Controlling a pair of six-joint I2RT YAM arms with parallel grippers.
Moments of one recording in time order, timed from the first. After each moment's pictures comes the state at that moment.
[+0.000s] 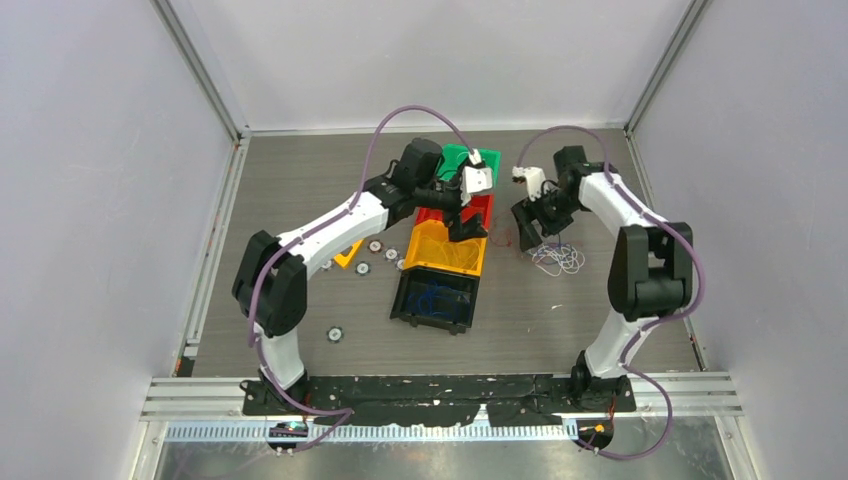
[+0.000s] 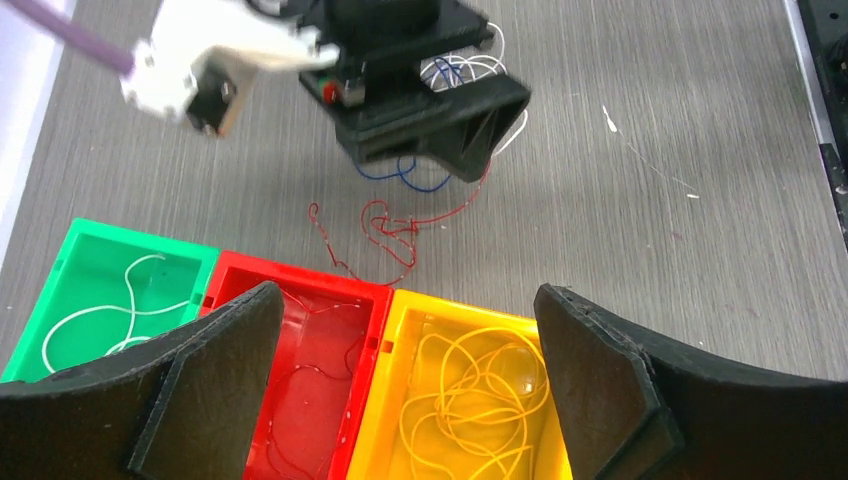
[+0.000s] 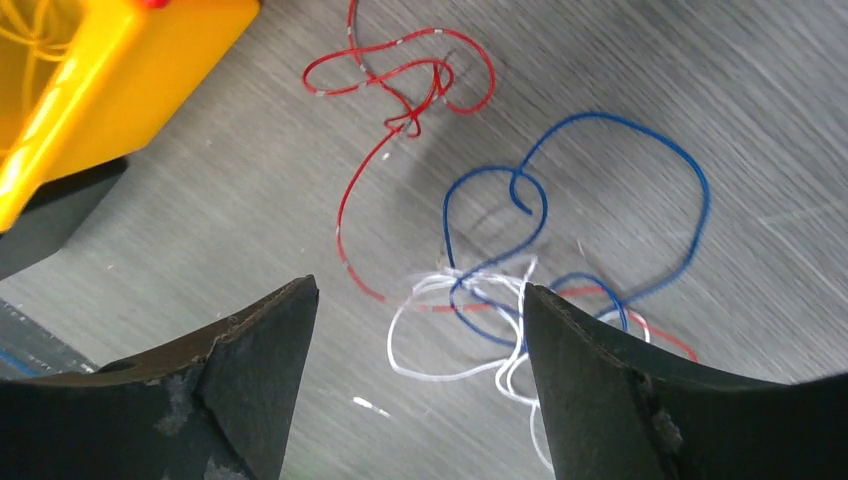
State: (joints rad) left arm -0.70 1.85 1.54 -0.21 0.72 0.53; right arm 0.06 1.75 1.33 -0.89 -0.41 -0.53
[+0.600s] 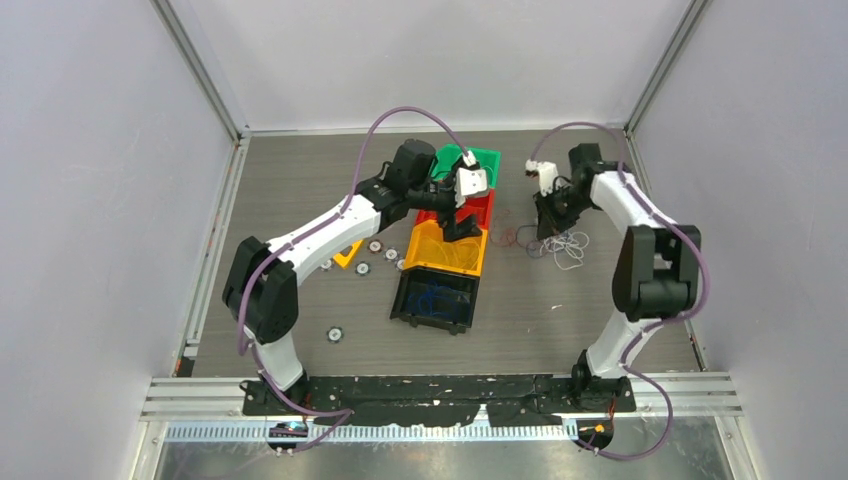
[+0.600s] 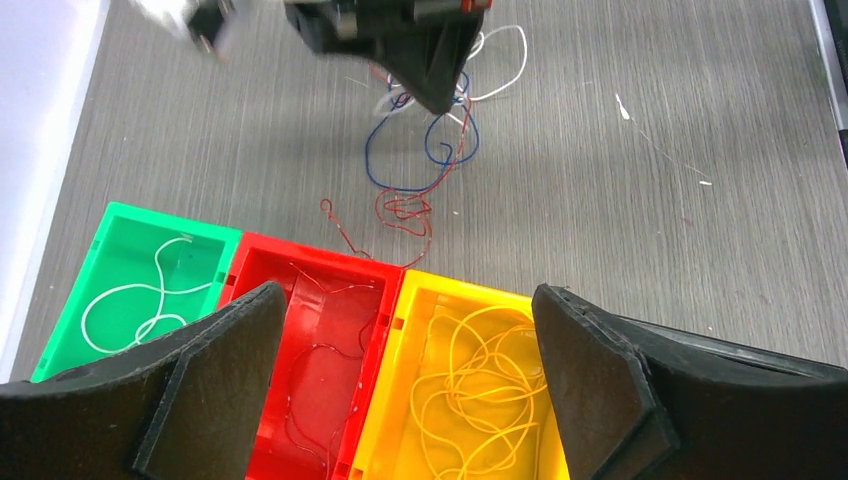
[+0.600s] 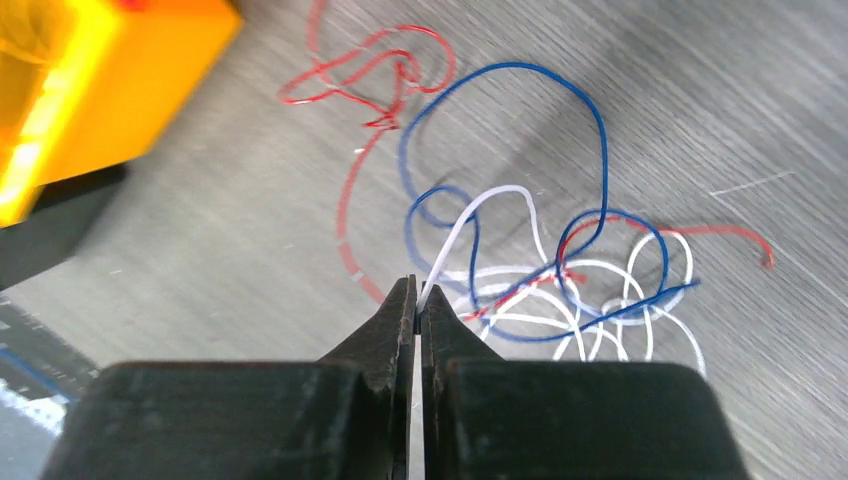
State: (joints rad) left arm -0.69 1.78 1.48 -0.21 0.68 0.56; right arm 0.02 1.81 1.34 -0.86 -0.40 -0.53
